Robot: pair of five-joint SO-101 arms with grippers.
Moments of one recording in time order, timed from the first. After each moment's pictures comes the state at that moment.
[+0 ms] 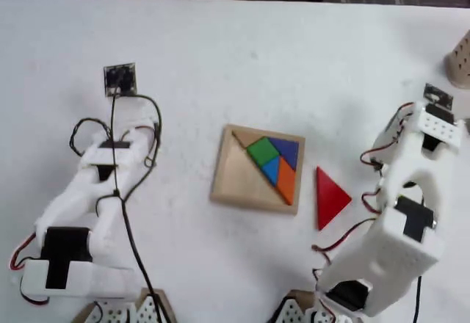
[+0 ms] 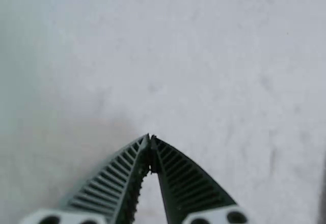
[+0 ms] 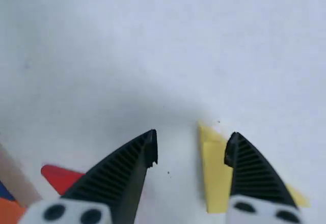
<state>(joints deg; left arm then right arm) -5.5 -2.2 49.2 14.5 9.8 25.0 16.3 4.7 73.2 2.6</state>
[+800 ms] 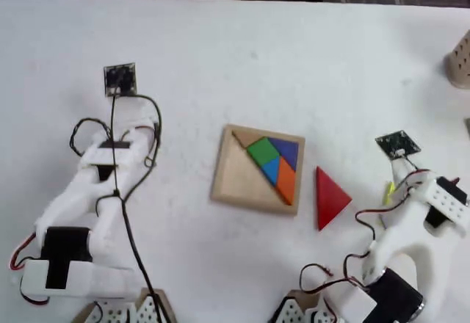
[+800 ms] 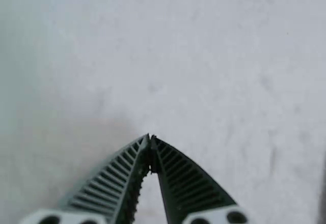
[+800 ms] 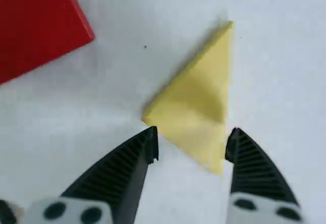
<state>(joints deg) -5.5 -2.2 49.2 14.5 9.7 38.9 -15.9 47.0 55.0 65.4</state>
